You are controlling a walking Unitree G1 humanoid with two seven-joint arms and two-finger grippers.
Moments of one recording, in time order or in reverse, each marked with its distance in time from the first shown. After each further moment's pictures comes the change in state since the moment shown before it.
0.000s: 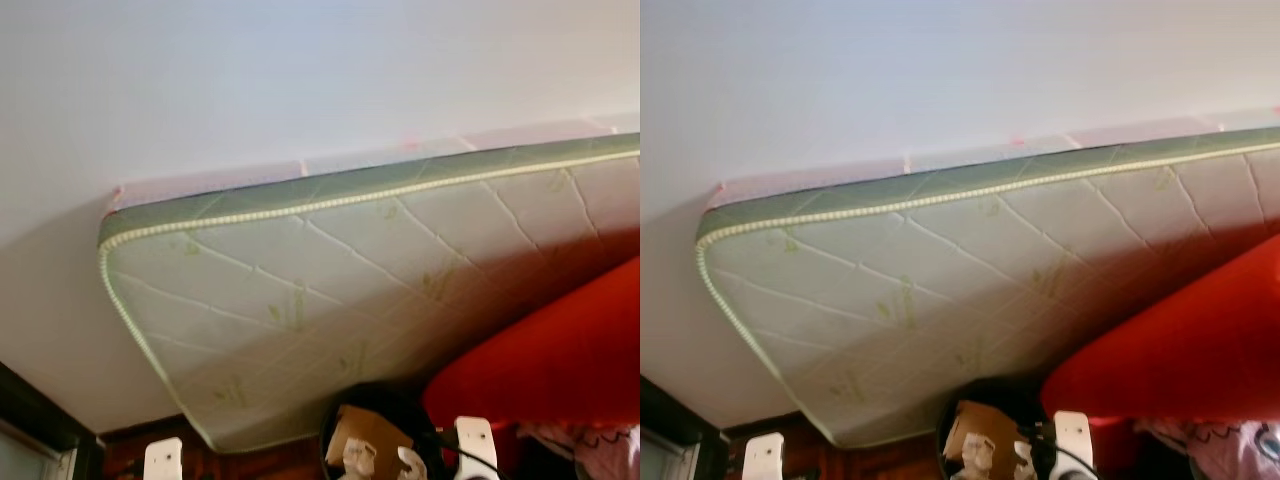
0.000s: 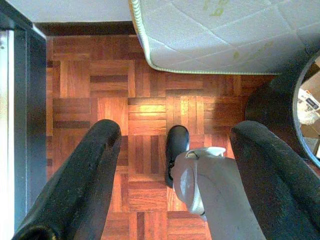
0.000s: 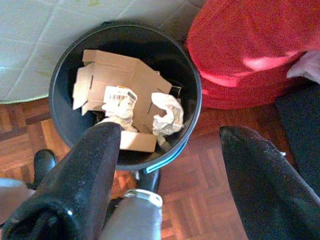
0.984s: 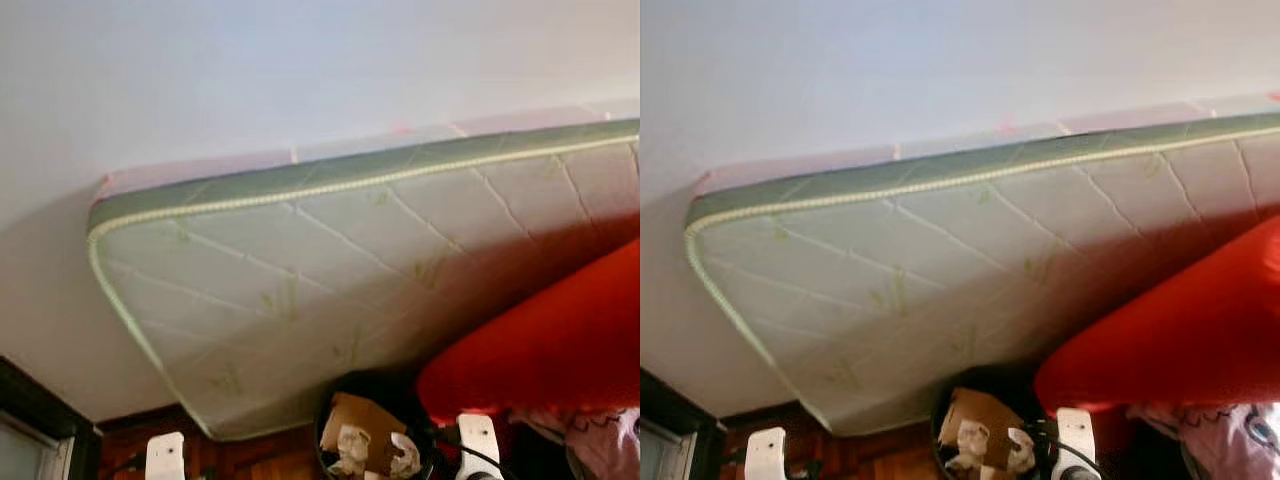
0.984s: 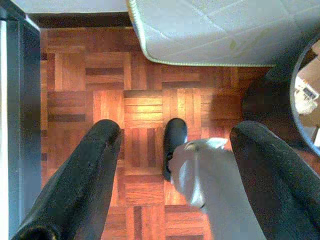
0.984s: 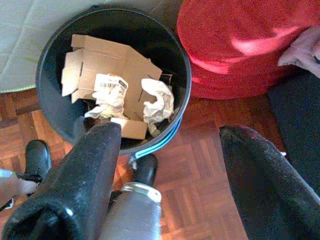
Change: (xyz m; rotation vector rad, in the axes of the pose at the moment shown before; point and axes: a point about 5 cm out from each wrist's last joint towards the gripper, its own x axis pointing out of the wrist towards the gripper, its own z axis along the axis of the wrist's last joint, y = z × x) left arm 0.001 -0.002 0.002 -0.004 -0.005 -0.004; right arm 0.001 -0.005 0.006 -0.006 -0.006 -0.004
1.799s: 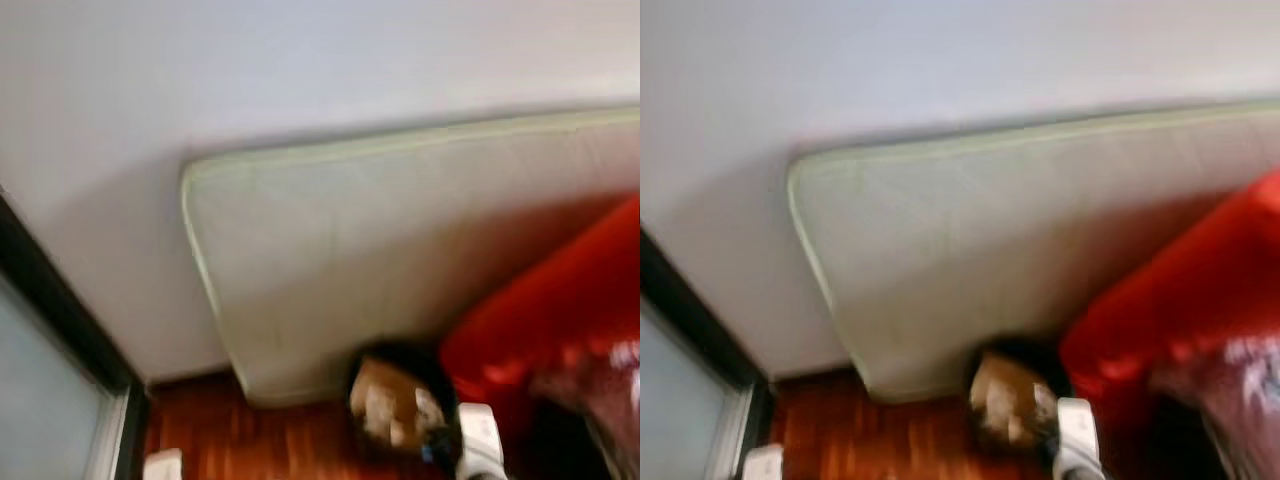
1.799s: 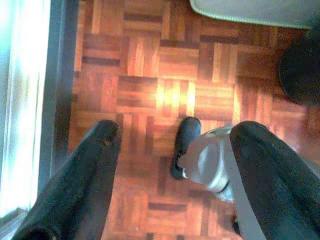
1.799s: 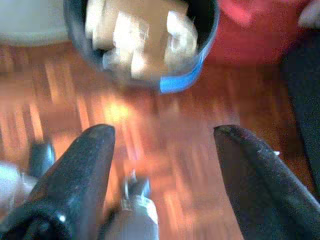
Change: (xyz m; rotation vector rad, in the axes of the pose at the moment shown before) left arm 0.000 0.000 -0.002 -0.004 0.006 0.005; right arm -0.001 -0.001 -0.008 0.005 0.032 -0.003
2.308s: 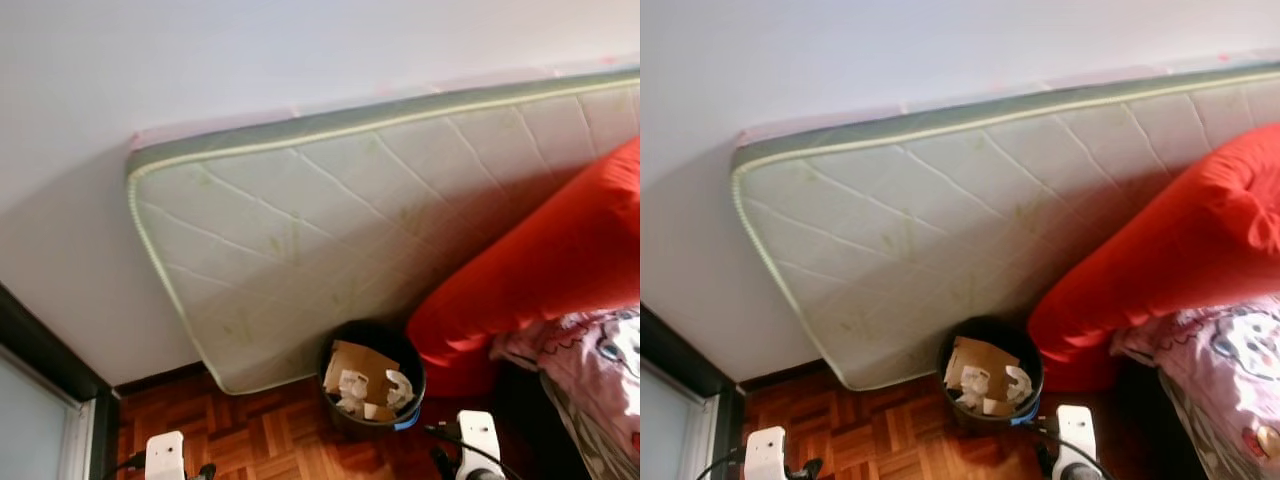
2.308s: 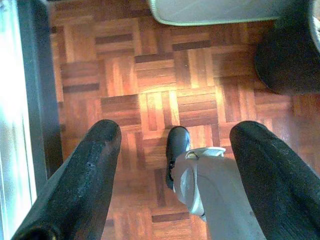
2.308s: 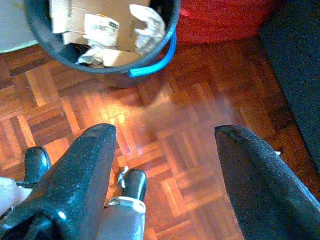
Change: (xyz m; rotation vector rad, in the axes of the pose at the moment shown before) left arm 0.002 -0.002 0.008 0.013 -0.019 -0.004; right arm 0.002 0.000 0.010 -0.007 -0.022 0.001
